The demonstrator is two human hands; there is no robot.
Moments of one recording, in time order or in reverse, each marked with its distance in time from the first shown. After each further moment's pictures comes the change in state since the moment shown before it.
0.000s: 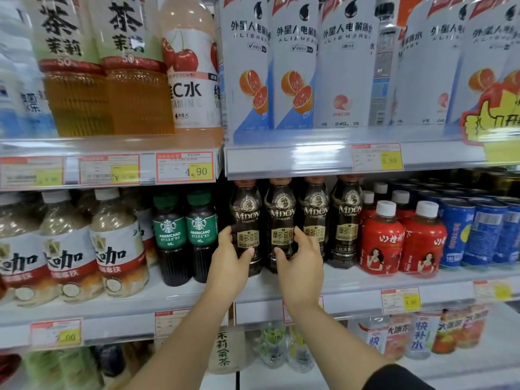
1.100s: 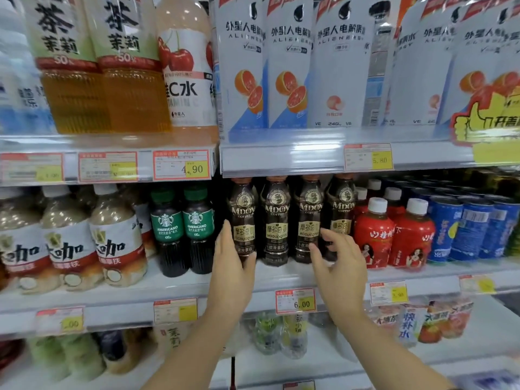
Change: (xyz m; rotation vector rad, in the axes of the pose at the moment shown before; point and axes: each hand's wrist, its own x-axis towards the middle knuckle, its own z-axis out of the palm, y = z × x) left_hand -0.044 0.023 0.001 0.124 0.079 0.115; right_hand 0.004 0.039 -0.060 0.010 0.173 -0.252
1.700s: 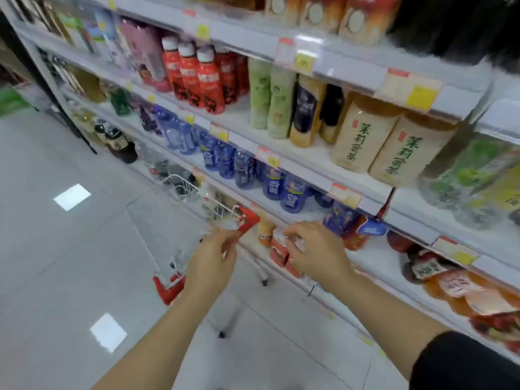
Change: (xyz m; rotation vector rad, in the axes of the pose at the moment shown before) left_hand -0.355 -0.186 -0.145 0.368 0.154 -0.773; right_hand -0.318 -0.072 0.065 0.153 -1.338 -0.426
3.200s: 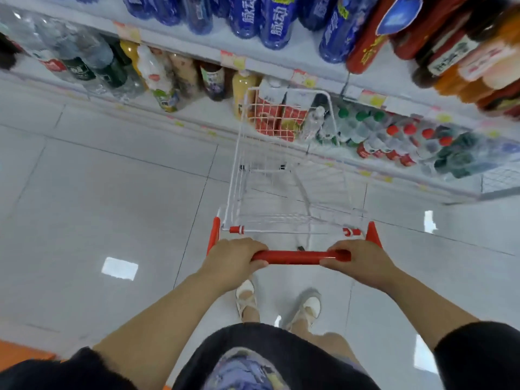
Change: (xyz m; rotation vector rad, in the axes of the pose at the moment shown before) left_hand -0.131 -0.217 0.032 0.449 -1.033 0.424; right_hand -0.257 -0.037 0.197 0.135 -0.592 0.812
